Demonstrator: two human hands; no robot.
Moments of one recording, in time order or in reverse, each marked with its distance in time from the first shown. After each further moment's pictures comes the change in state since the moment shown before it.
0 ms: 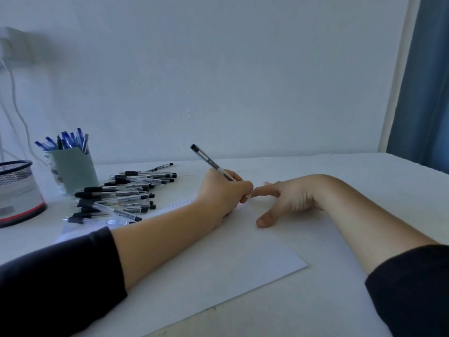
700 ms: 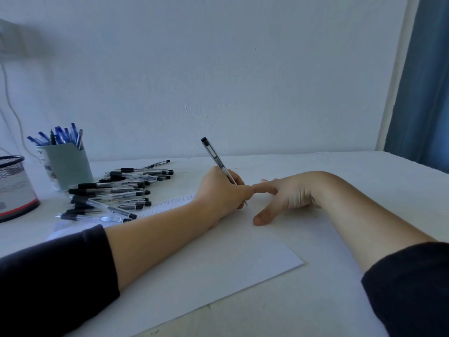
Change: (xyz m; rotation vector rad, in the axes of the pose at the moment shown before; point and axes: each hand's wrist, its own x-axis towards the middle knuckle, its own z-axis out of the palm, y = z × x) left_hand -0.003 0.000 0.004 0.227 -0.014 0.066; right_hand -0.003 -0.001 0.001 0.034 -0.003 -0.017
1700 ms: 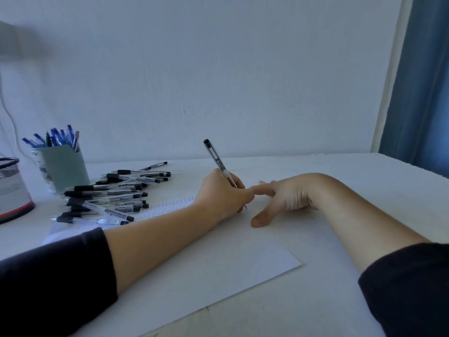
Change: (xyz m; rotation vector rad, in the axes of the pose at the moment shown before) left_hand -0.001 0.000 0.001 0.068 -0.007 0.051; right_hand -0.001 -0.001 0.000 0.001 -0.006 0.034
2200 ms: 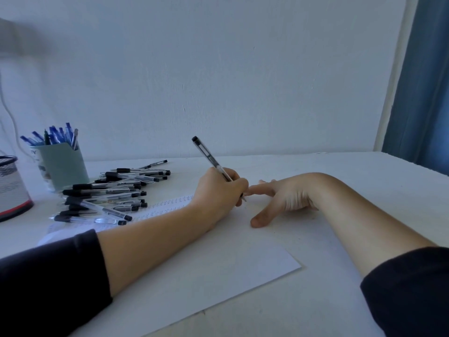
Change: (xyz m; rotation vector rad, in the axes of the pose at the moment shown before) left_hand 0.000 0.000 -0.002 -0.143 0.020 -0.014; right_hand 0.007 0.004 -0.002 -0.020 -0.015 0.004
